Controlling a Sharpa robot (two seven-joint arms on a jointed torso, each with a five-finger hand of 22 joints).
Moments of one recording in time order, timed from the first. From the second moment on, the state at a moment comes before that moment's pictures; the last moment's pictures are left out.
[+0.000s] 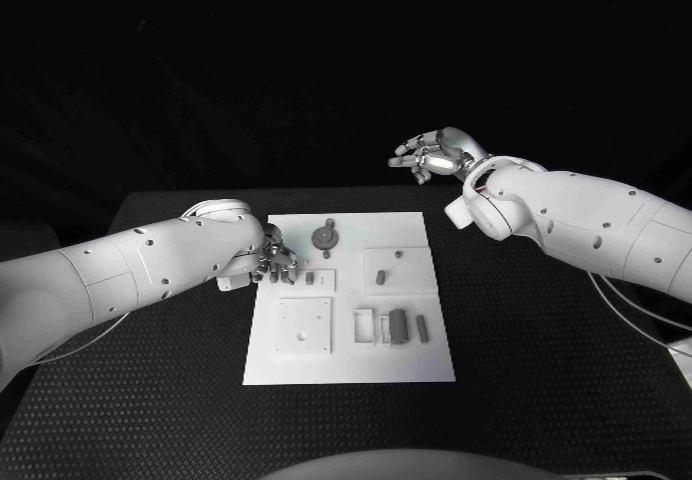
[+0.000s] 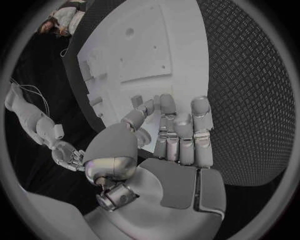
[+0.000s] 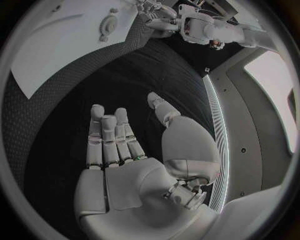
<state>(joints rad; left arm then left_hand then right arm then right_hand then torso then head) 1.33 -0.47 -0.23 1.06 -1.03 0.19 -0.54 0.82 0.06 0.63 -0.29 0.34 1.12 0.03 0.32 0.74 1.35 -0.05 0.59 0.75 1.22 -0.16 1.32 0.82 0.01 1.18 -0.23 0.68 1.31 1.28 -0.66 -0.02 1.11 -0.69 -0.34 0.15 0.95 -0.12 0.43 -0.22 0.19 0.72 0.19 0.22 0.50 0.78 0.11 1.04 0.91 0.86 0.01 1.43 0.81 0.25 0.82 0.11 0.86 1.31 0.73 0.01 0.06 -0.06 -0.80</state>
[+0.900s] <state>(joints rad) 1.33 -0.47 -0.23 1.06 -1.03 0.18 -0.54 0.74 0.02 0.61 -0.26 0.32 1.15 0.01 0.36 0.77 1.38 -0.08 0.58 0.75 1.24 -0.17 1.31 0.81 0.01 1.19 -0.25 0.68 1.31 1.28 -0.66 -0.02 1.11 -0.69 -0.34 0.15 0.95 -0.12 0.43 -0.22 0.19 0.73 0.19 0.22 0.50 0.78 0.11 1.04 0.91 0.86 0.01 1.43 0.81 0.25 0.82 0.11 0.86 1.31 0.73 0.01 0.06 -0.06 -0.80</state>
